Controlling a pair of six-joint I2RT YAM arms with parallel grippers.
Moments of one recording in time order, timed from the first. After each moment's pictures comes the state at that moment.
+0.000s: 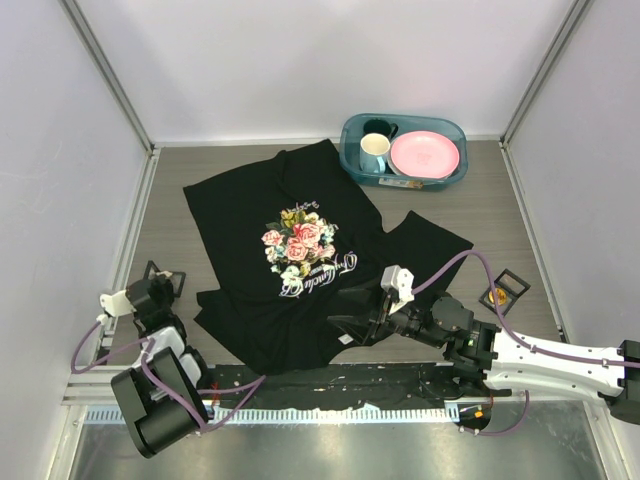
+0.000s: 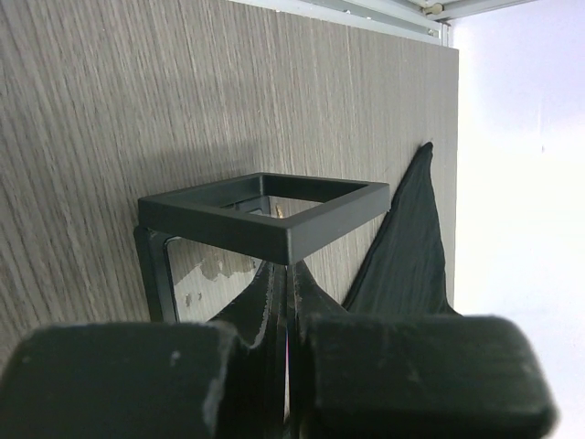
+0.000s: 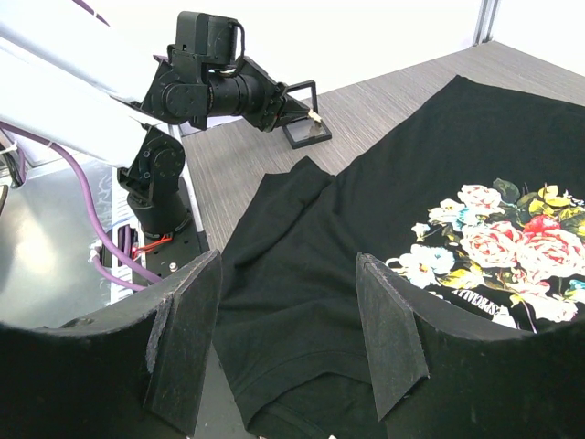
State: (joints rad) left arm 0.54 0.96 0.05 0.49 -0.10 -1.16; right arm 1.22 0.64 0.33 0.43 0.03 0.14
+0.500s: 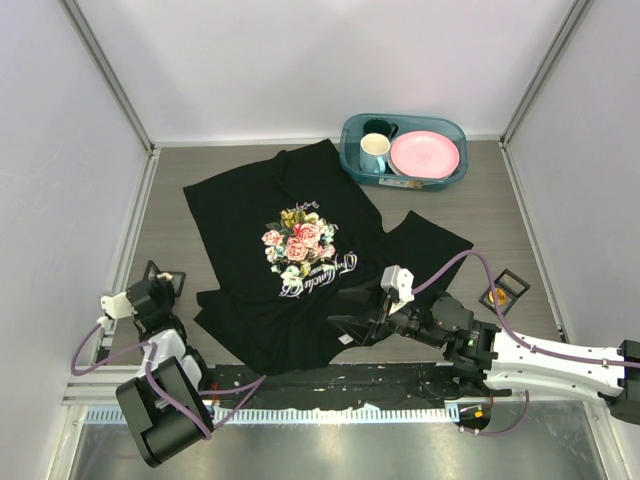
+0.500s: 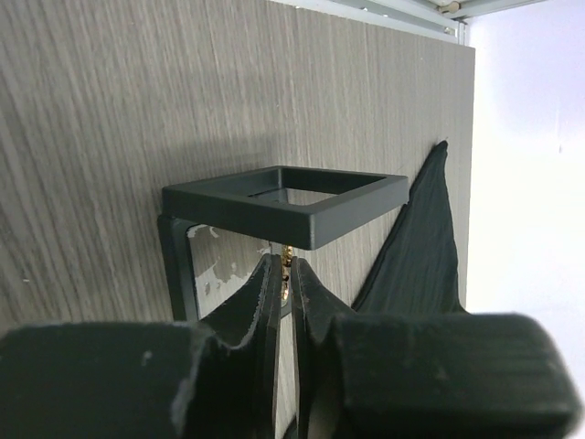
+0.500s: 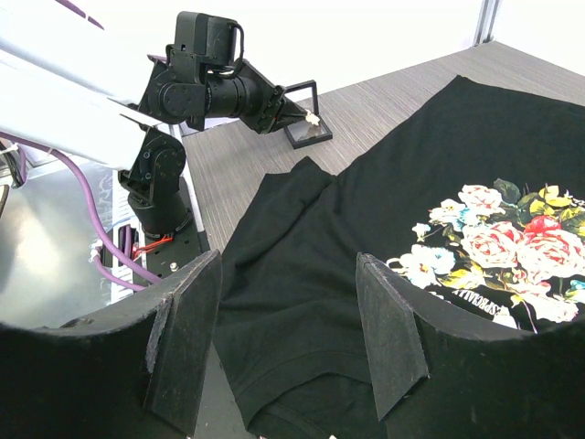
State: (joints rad) left arm 0.54 0.91 0.05 0.42 -0.11 -1.15; right arm 1.22 0.64 0.33 0.43 0.02 0.14
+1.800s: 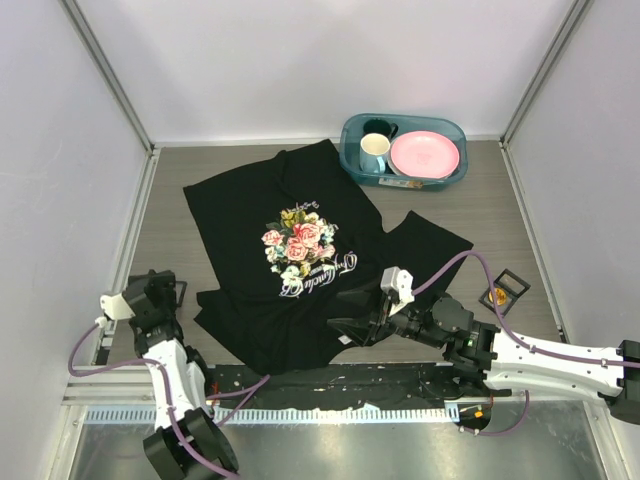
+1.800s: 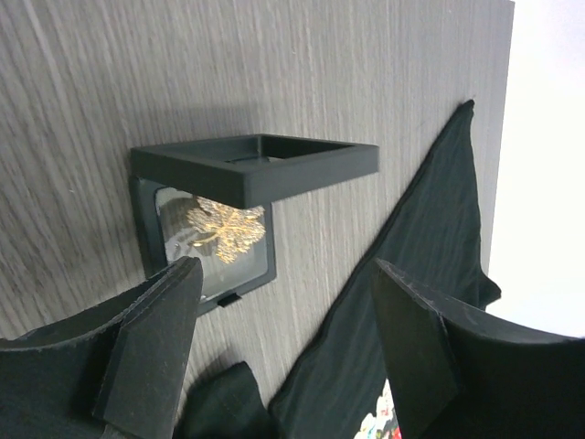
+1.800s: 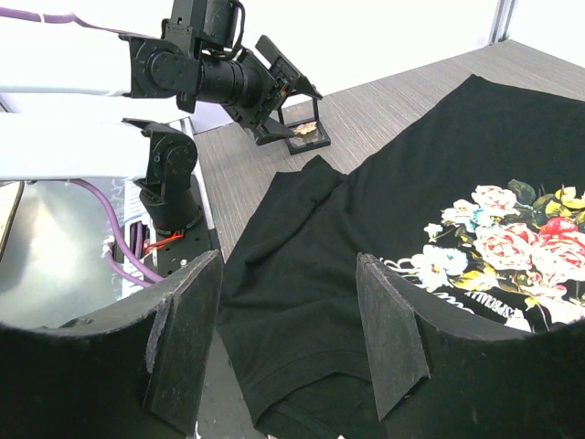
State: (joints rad) left arm 0.54 0.60 0.14 -0.10 -0.08 -1.12; right arm 1.22 0.64 0.32 0.44 0.00 0.15
